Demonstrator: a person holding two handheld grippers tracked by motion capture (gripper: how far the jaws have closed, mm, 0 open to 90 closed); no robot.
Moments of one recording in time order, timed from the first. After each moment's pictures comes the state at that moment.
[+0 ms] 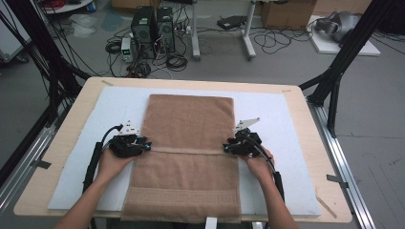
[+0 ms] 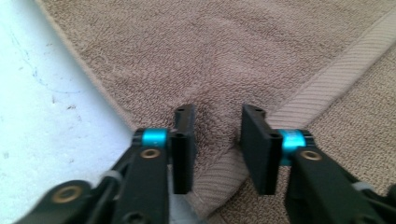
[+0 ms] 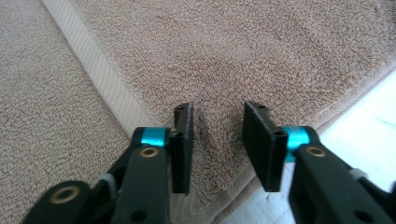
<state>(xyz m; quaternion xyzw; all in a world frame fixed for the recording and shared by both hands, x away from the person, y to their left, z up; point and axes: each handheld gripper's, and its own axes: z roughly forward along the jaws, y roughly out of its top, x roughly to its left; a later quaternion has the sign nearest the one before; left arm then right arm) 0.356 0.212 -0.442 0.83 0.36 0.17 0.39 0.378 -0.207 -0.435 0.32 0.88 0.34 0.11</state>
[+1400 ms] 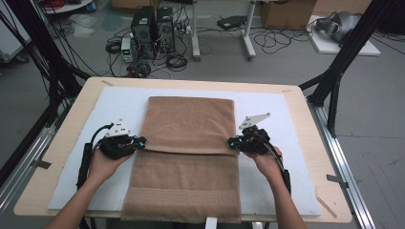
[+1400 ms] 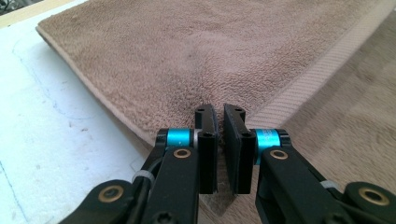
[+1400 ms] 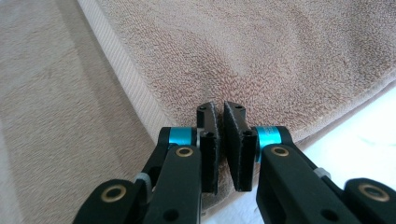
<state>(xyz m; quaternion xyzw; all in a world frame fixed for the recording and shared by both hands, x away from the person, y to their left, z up) 0.328 0.221 -0.405 0.83 0.33 0.18 0.42 0.361 -0.219 -0.395 0.28 0.88 0.38 0.09</state>
